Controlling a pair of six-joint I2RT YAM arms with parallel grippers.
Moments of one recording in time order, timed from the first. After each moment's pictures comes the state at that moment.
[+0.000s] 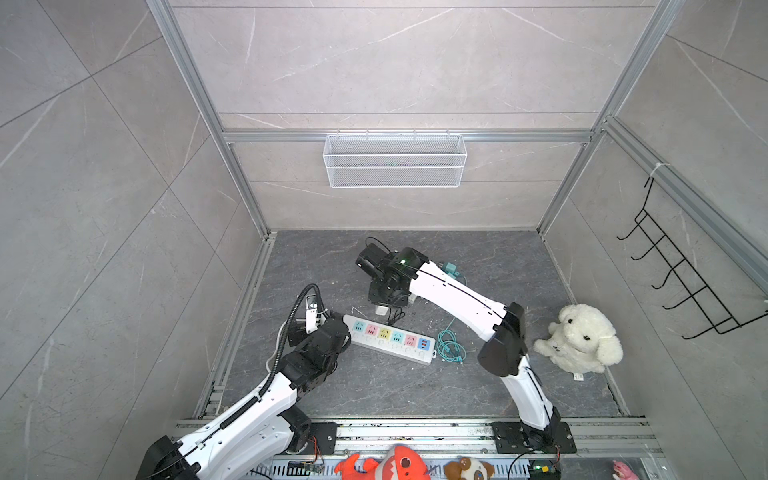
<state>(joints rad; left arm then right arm) -0.67 0.85 0.46 -0.30 -0.90 -0.42 0.94 2.32 2.48 -1.41 0.14 1.03</state>
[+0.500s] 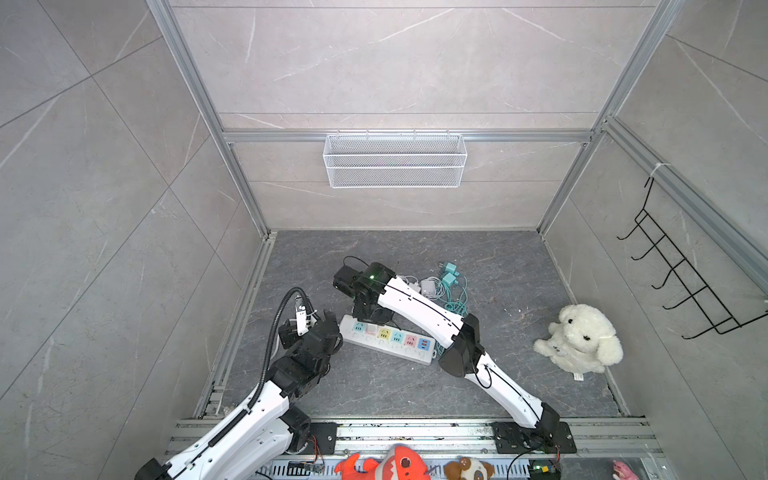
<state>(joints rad) -0.63 0.71 0.46 -0.35 -0.88 -0.45 1.01 2.63 2.78 -1.63 0.15 1.15</state>
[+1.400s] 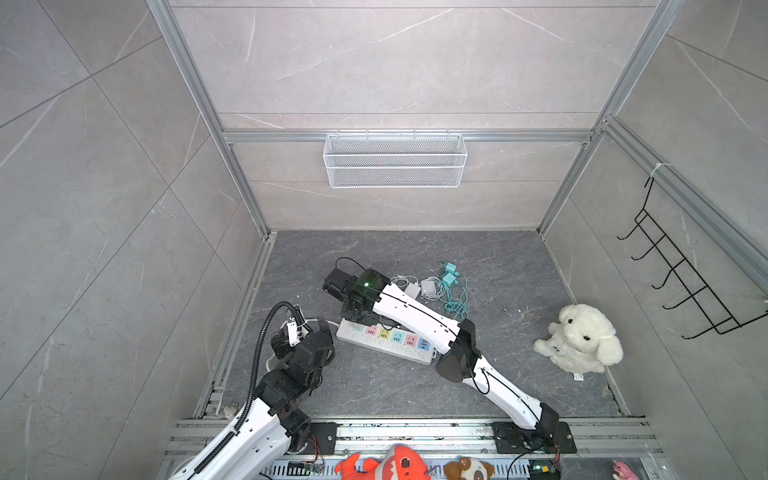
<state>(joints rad) -0.63 0.57 0.39 -0.45 -0.86 -0.48 1.05 2.65 2.86 -1.50 0.20 1.22</state>
